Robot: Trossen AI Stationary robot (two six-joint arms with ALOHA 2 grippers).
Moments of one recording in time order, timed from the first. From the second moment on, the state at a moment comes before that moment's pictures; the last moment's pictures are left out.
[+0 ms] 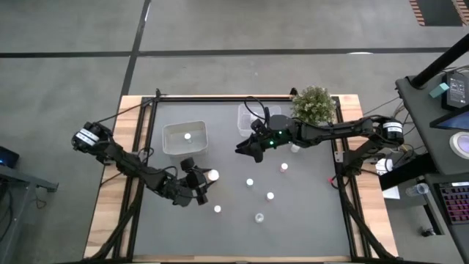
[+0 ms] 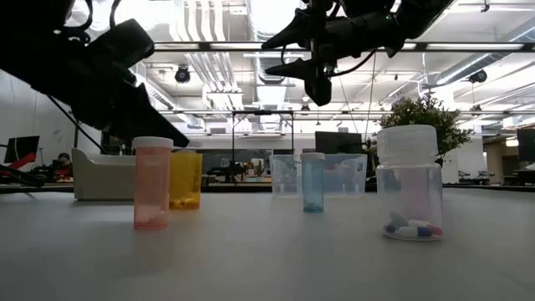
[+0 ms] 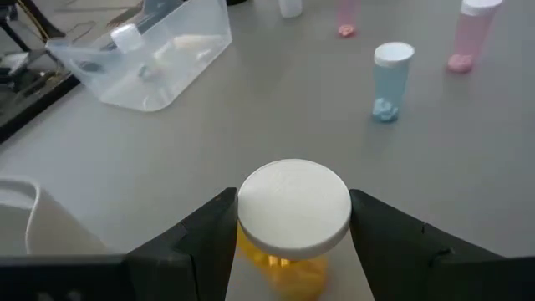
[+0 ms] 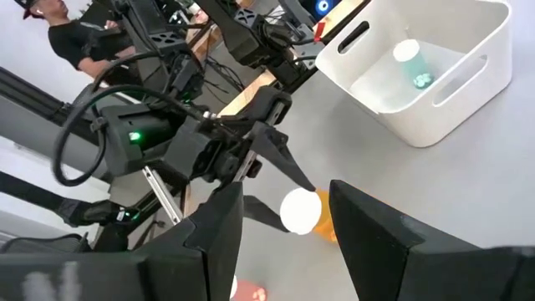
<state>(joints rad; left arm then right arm) -0.51 1.47 0.52 0.24 -0.85 -0.45 -0.15 1.53 0.93 0.31 -0.31 0.67</state>
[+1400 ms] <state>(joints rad) -0.50 1.53 0.49 0.36 -0.88 -0.49 -0.15 1.53 0.92 0.32 -0.31 0.64</state>
